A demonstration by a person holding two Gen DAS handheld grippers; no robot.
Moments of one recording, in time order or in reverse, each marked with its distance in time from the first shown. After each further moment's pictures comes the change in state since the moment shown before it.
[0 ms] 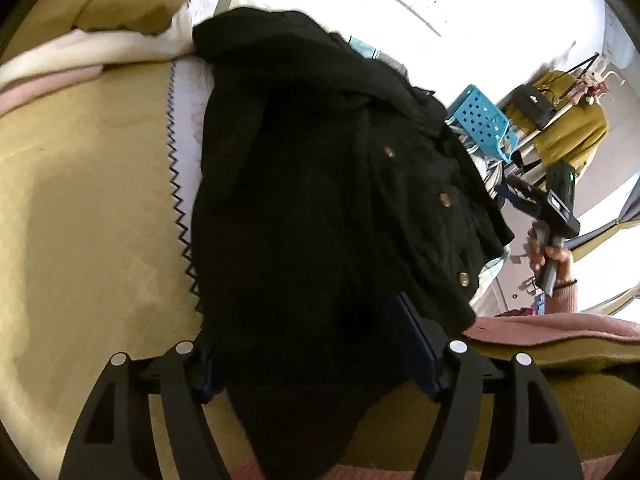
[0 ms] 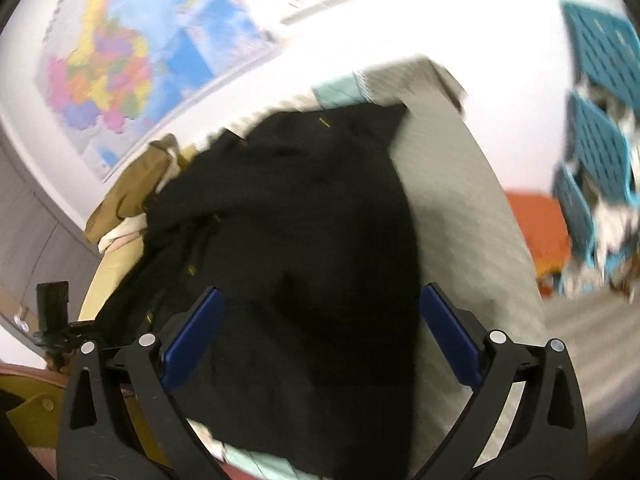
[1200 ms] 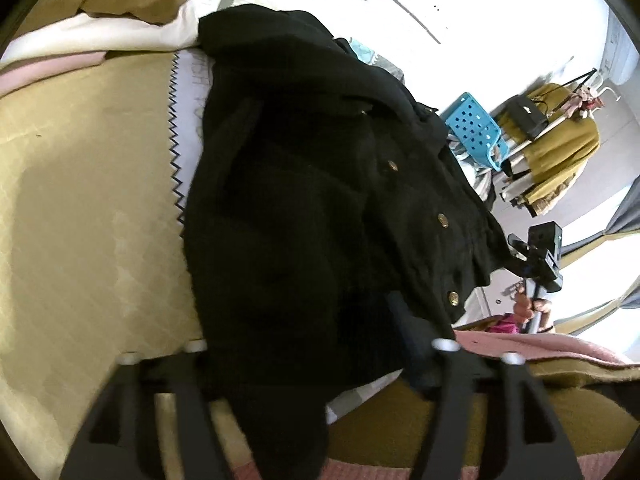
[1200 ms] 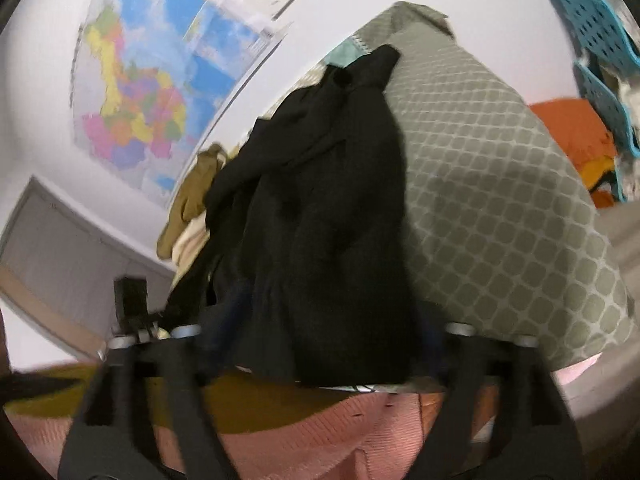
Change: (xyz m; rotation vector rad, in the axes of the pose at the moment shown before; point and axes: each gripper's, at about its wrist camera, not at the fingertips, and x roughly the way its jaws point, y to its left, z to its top) left arm -0.019 0.021 -0.008 -0.027 0.009 -0.073; right arm -0.021 -0.024 -0.071 0.186 0.002 0.273
